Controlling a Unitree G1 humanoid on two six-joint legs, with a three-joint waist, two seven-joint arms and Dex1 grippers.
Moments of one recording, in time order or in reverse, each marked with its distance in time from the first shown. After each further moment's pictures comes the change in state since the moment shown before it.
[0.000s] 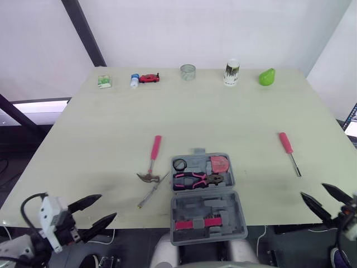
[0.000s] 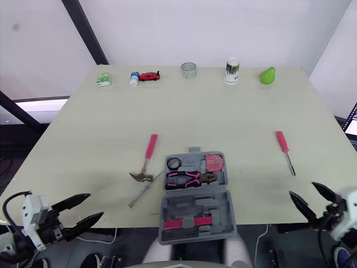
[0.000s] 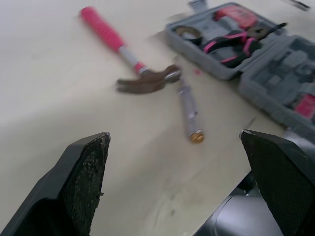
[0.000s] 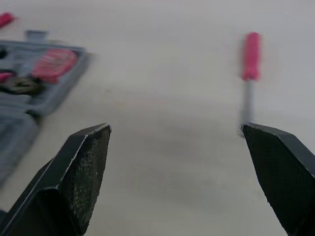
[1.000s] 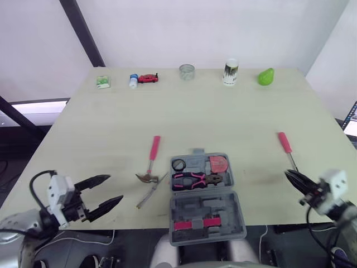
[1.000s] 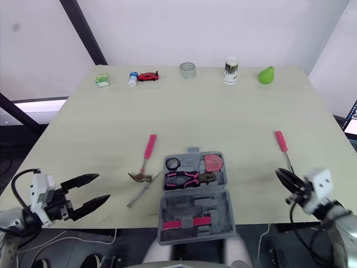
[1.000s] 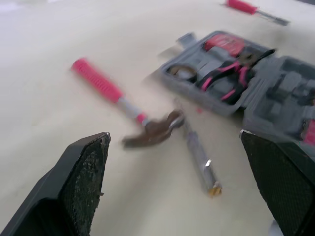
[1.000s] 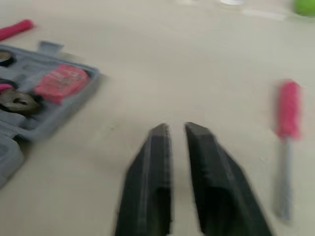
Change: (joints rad) left arm -0.101 0.037 0.029 0.111 -0.024 -0.009 -0.037; right arm -0.149 0.120 0.044 0.220 -0.163 -0.224 0.034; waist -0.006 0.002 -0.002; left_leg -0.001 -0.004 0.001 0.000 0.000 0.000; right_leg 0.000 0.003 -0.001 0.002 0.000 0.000
